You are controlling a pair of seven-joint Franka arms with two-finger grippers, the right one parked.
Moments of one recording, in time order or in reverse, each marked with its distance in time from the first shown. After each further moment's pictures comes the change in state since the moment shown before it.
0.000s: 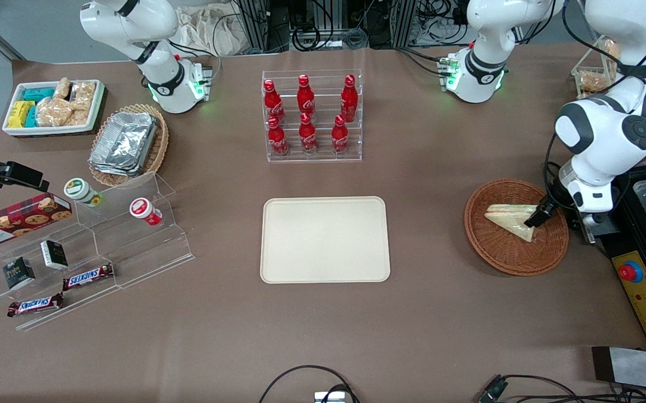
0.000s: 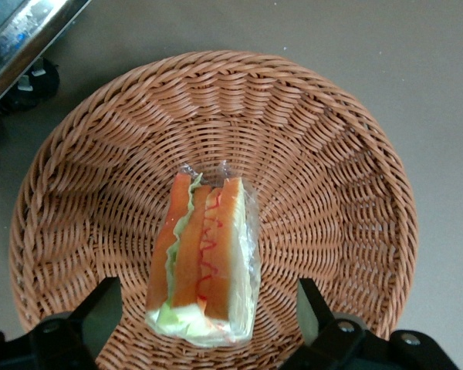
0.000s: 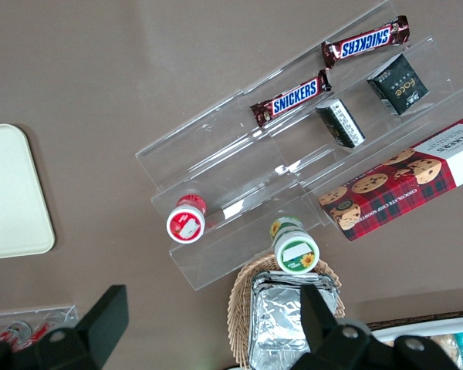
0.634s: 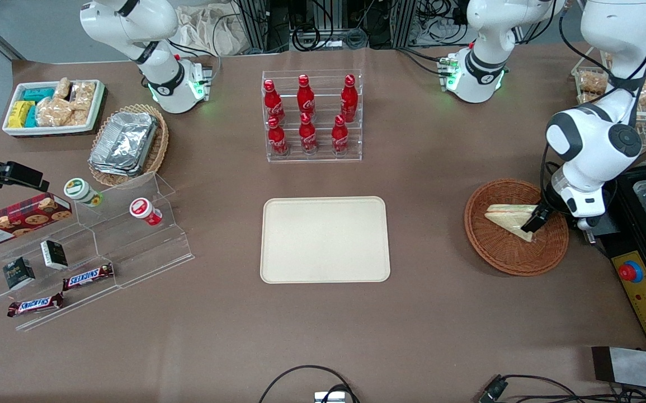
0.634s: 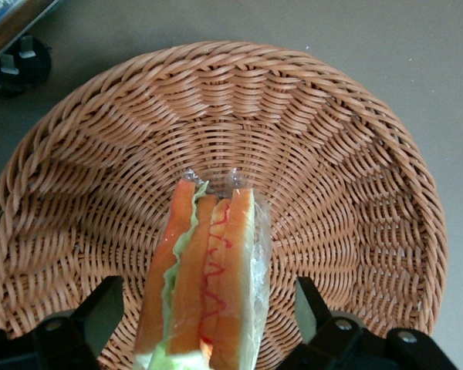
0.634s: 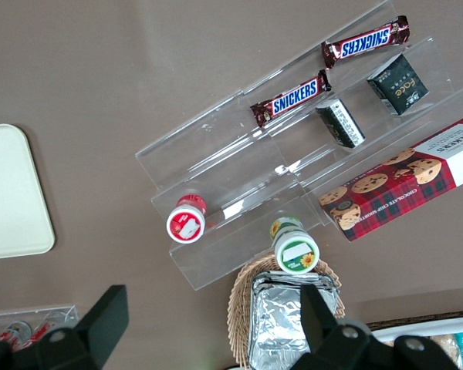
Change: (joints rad) arm -0.001 0.062 -0.004 -0.011 0.000 0.083 -0.055
